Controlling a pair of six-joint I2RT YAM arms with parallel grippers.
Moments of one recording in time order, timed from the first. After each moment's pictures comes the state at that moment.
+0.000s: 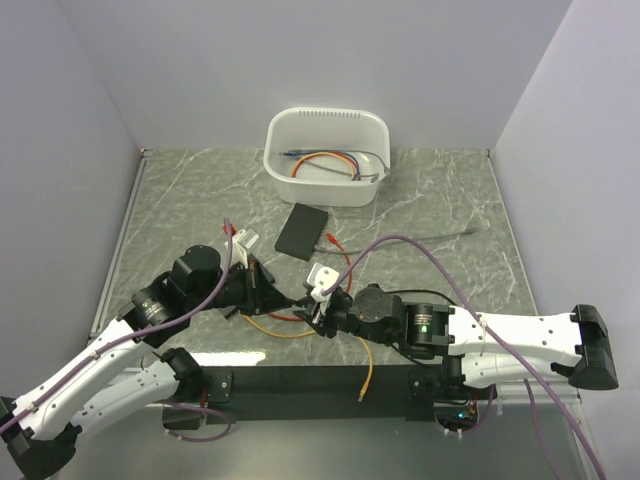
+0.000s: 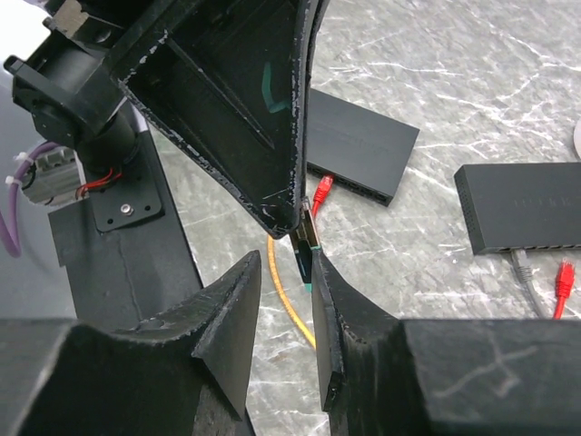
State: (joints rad) left arm -0.76 0.69 0.77 -0.51 0.37 -0.80; right arm 1.38 1.03 0.78 -0.01 0.24 0.03
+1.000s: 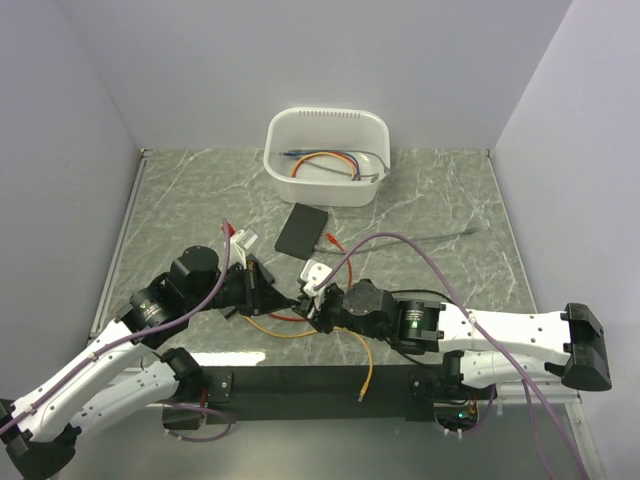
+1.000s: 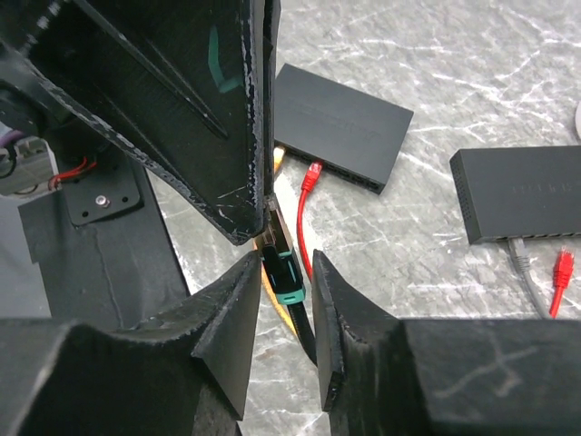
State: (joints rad) left arm -0.76 0.68 0.77 -0.51 0.38 -0.81; right arm 1.33 1.09 0.79 -0.01 0.21 0.02
